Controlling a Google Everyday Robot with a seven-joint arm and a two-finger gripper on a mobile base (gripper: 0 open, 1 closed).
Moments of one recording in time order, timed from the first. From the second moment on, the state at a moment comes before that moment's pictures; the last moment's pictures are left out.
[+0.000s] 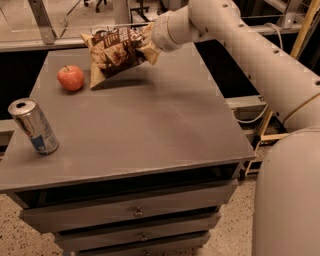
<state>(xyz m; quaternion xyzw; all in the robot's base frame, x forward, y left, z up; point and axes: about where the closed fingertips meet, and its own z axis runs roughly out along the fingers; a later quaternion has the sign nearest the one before) 0.786 0.032 0.940 -0.65 0.56 0.01 0.51</state>
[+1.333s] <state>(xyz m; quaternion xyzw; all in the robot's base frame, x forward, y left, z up) 0.779 0.055 0.933 -0.66 0.54 0.05 0.52</state>
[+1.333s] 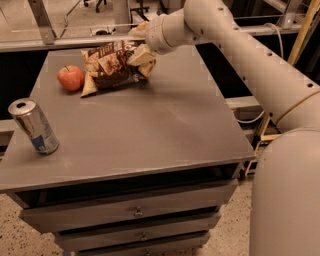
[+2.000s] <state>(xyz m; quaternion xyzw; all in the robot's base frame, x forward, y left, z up) 0.777 0.028 0.942 -0.64 0.55 0.04 0.54</state>
